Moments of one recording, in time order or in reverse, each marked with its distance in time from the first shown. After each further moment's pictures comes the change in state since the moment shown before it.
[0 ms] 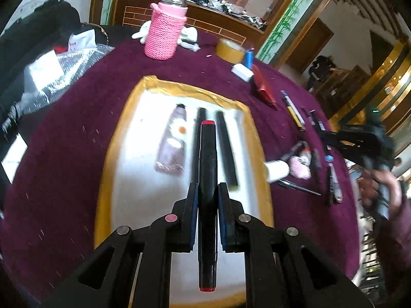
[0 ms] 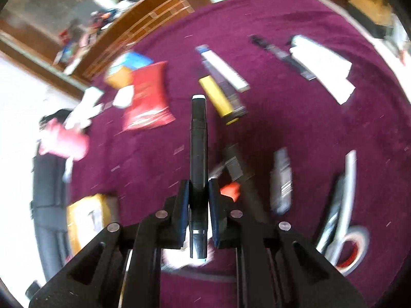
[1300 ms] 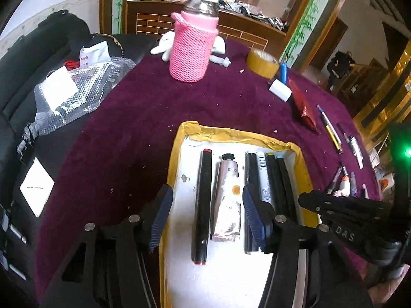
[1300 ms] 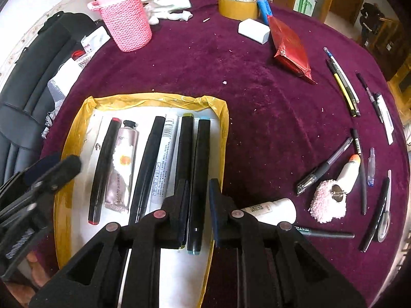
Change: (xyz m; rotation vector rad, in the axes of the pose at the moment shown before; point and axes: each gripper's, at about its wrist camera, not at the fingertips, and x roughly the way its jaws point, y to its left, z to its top) left arm 0.027 0.040 0.066 0.016 -0.009 0.115; right arm 0.087 0.187 -0.108 -0.426 0.103 -0.298
